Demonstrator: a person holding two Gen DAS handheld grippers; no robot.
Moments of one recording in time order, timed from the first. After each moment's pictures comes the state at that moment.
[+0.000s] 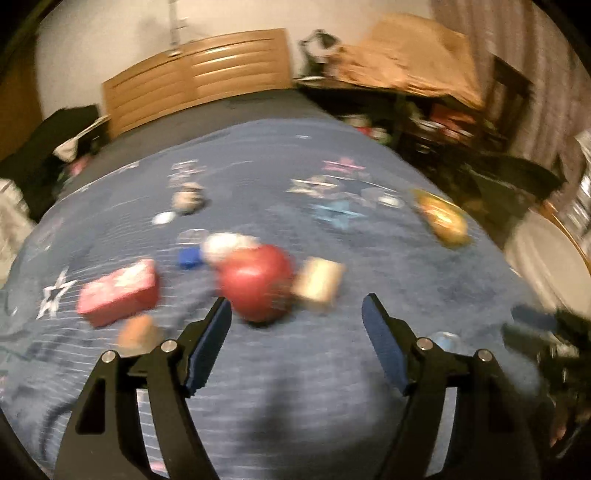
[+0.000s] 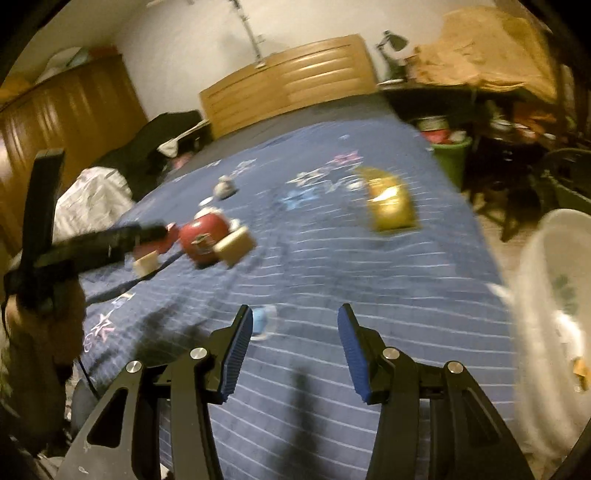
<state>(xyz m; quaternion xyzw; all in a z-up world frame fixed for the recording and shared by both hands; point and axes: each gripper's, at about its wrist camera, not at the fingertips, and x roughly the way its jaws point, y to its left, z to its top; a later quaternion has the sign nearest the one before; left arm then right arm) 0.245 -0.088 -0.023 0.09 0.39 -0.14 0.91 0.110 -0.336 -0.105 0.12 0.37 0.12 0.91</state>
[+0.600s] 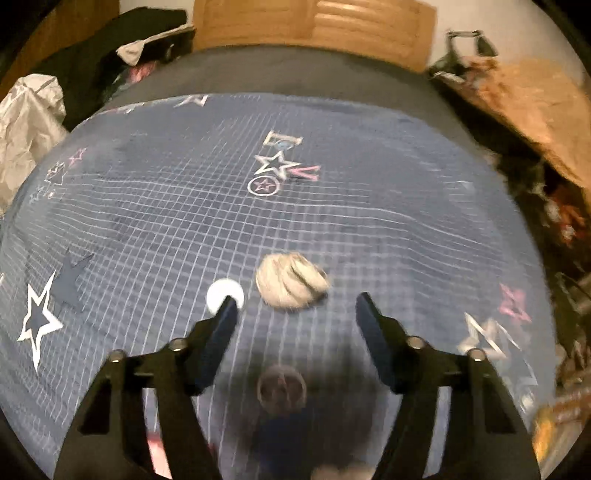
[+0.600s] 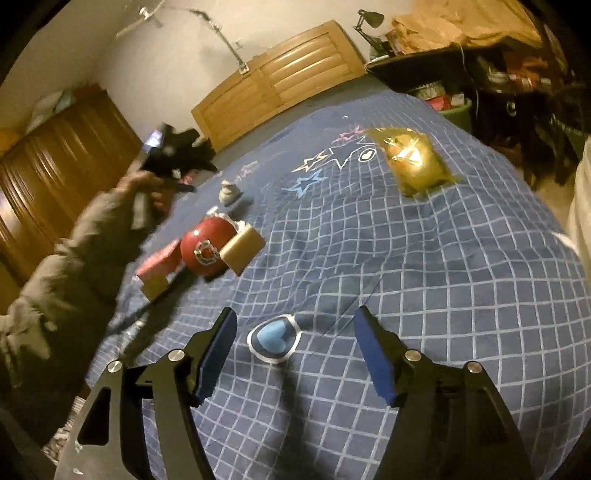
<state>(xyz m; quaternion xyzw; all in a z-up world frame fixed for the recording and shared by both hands) 0.555 -0.026 -0.058 -0.04 0.49 0.03 0.87 0.142 -0.339 -0.148 0.24 0.36 0.14 0.89</state>
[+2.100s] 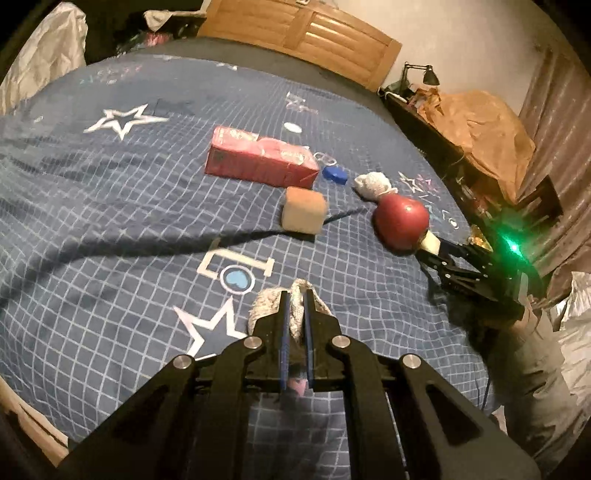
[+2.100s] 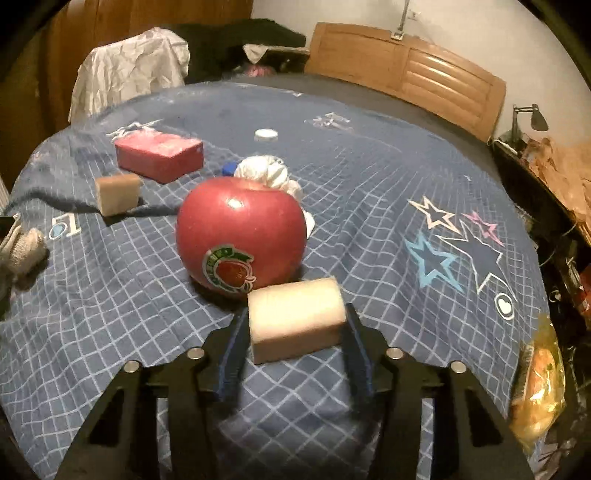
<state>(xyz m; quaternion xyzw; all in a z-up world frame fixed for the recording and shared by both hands) 0.181 0.123 -0.073 -0.16 0.44 -0.10 0.88 0.274 -0.182 -0.144 -0.15 0.40 0.22 0.88</state>
